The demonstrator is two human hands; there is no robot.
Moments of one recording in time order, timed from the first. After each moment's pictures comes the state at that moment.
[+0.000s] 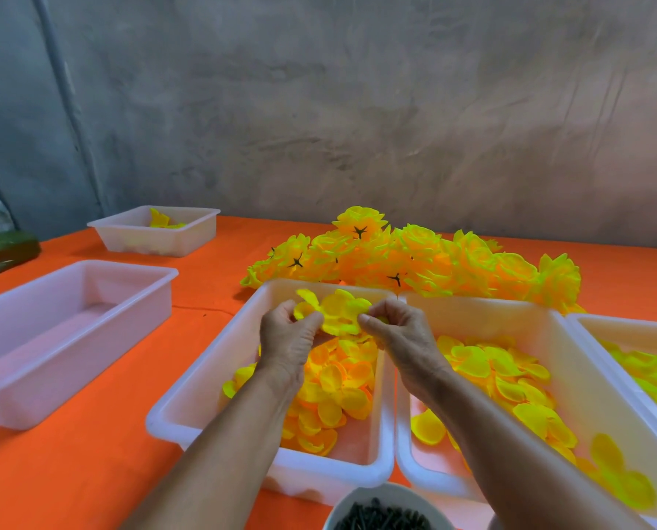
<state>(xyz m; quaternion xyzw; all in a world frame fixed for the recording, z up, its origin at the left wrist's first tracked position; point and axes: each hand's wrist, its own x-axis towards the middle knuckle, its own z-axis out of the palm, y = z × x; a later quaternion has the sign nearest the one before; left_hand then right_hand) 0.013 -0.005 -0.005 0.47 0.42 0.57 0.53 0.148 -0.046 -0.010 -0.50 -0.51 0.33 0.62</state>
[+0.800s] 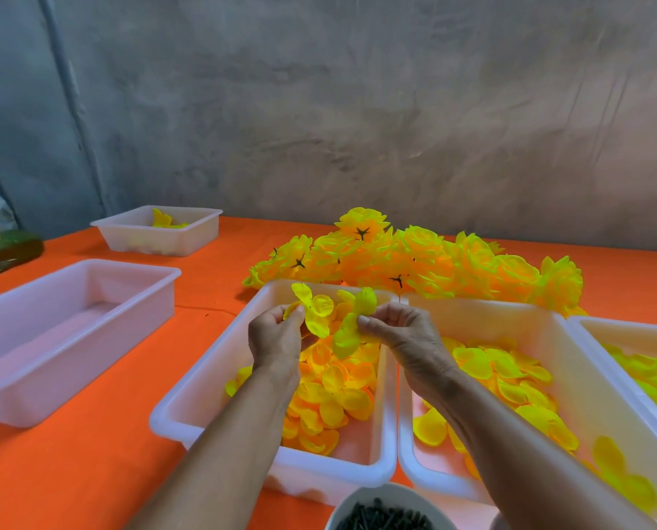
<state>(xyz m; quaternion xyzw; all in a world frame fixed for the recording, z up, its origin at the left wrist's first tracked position) 0.009 0.003 -0.010 0.40 0.46 0.60 0.52 0.153 -0.046 -0.011 -0.45 -0.51 0.38 0.62</state>
